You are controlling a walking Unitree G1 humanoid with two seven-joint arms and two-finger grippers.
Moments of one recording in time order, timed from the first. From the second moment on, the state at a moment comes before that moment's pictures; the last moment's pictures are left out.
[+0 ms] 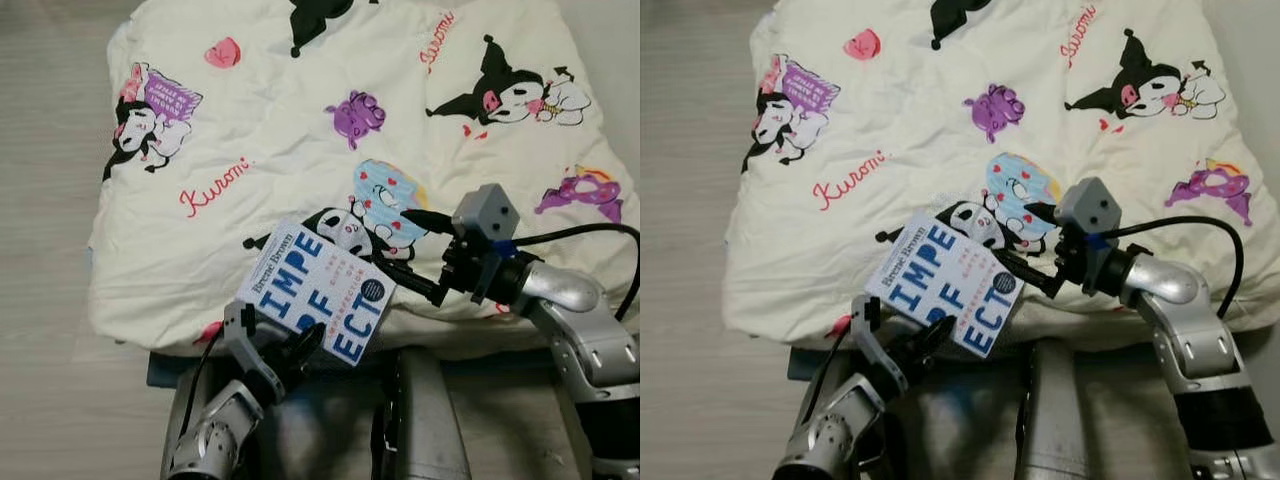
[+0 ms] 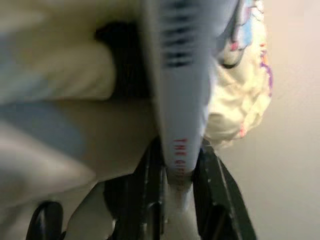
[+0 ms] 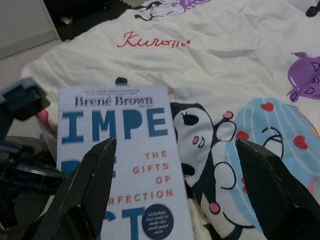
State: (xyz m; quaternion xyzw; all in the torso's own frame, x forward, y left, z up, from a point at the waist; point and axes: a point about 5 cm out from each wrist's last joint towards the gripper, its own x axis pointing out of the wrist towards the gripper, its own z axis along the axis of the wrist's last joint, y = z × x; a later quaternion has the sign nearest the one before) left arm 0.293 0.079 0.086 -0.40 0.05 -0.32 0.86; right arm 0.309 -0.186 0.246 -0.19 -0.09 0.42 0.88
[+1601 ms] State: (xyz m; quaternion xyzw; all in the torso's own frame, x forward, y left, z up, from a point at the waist) left arm 0.282 0.196 0.200 -0.05 -0.09 -0.08 0.99; right arm 0.336 -0.198 0.234 -0.10 -0.10 0.24 0.96
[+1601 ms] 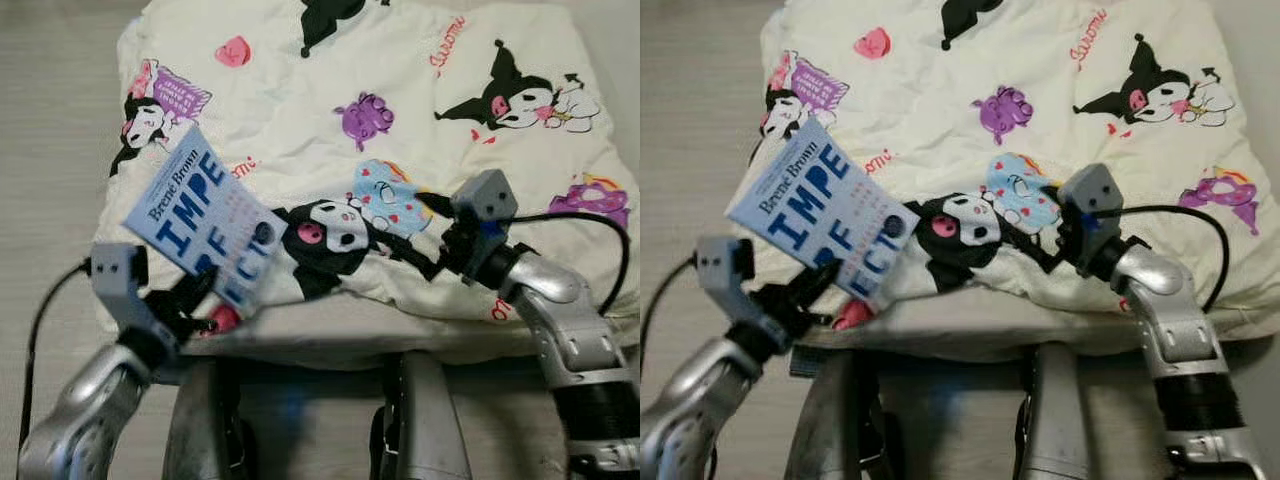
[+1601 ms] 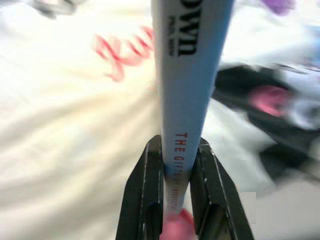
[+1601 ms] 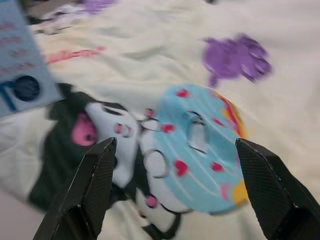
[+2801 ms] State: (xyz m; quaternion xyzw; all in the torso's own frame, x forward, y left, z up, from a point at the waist) left arm 0.295 0.189 0.197 0.01 -0.05 -0.09 0.99; right arm 0.330 -0.159 0.193 0.02 -0.06 0.18 0.98
